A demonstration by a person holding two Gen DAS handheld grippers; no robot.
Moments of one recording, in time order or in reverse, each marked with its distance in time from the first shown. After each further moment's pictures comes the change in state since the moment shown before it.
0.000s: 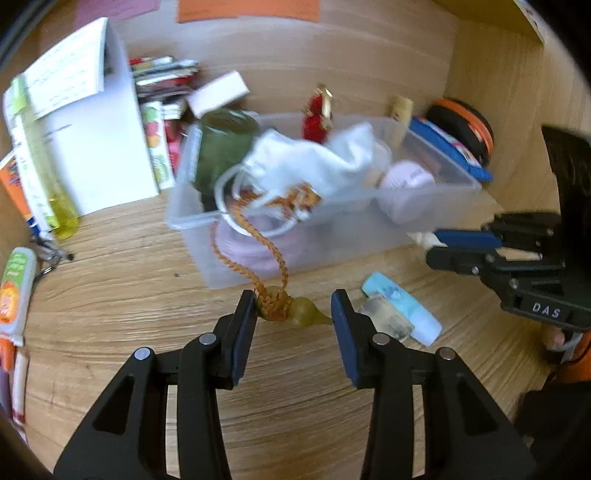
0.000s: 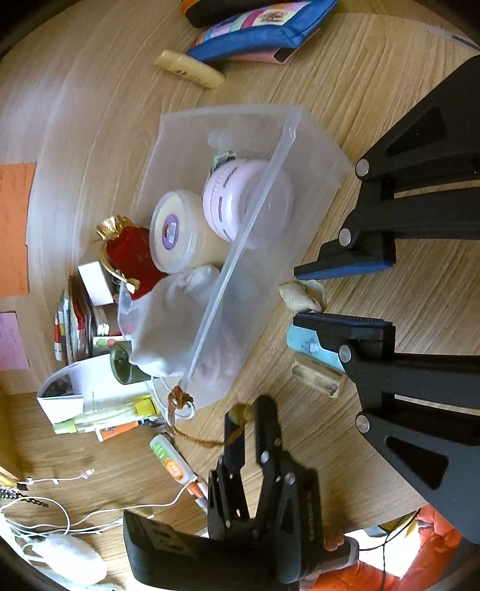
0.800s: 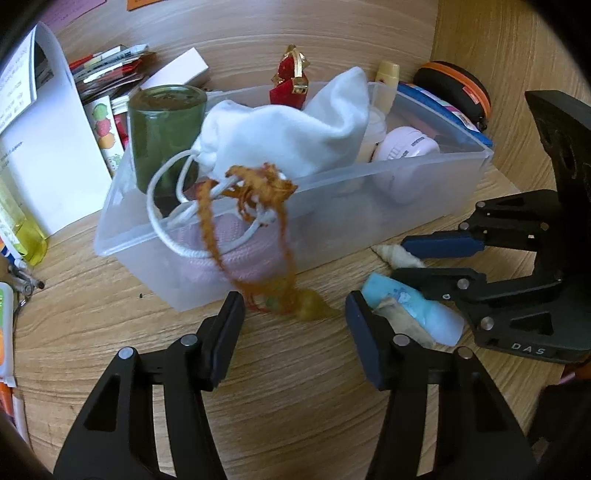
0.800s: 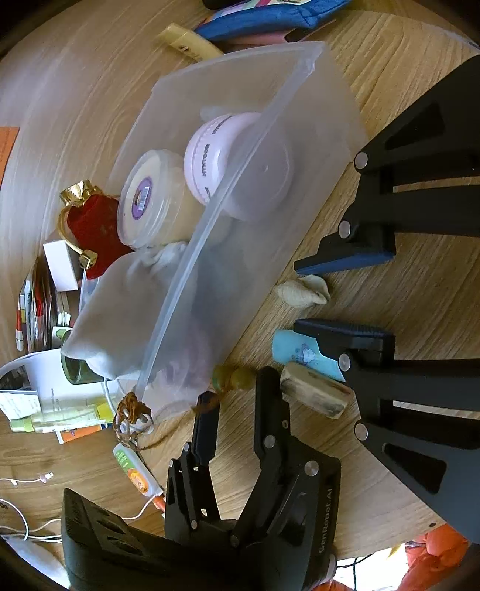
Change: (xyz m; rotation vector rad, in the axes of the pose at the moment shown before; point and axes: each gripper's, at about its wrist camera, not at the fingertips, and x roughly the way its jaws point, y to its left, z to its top) left arm 0.042 -0.004 0.008 0.116 0.101 -0.038; right arm 0.043 0.009 -0.001 -0.075 0.099 -0.027
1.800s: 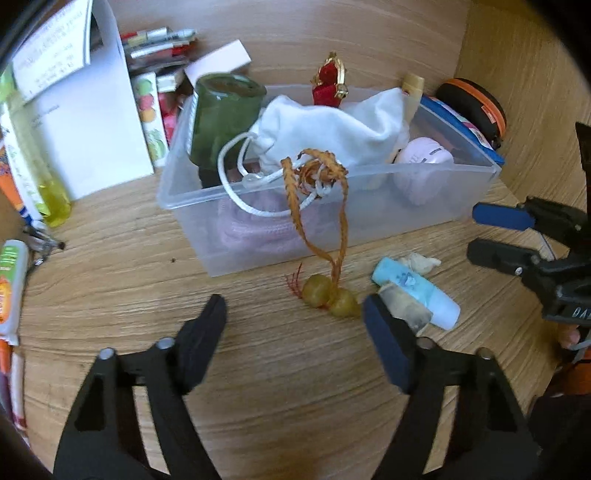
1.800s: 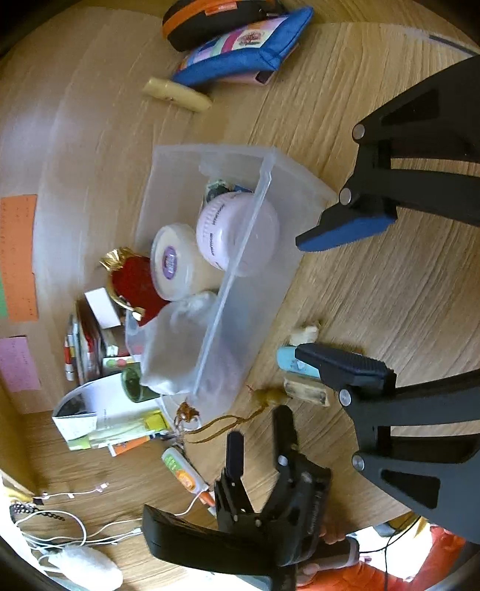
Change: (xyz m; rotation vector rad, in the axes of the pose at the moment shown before) left arm -0.016 0.015 -0.010 -0.115 0.010 0.027; right arm -0.053 -0.020 -0.013 0.125 -0.111 -0.011
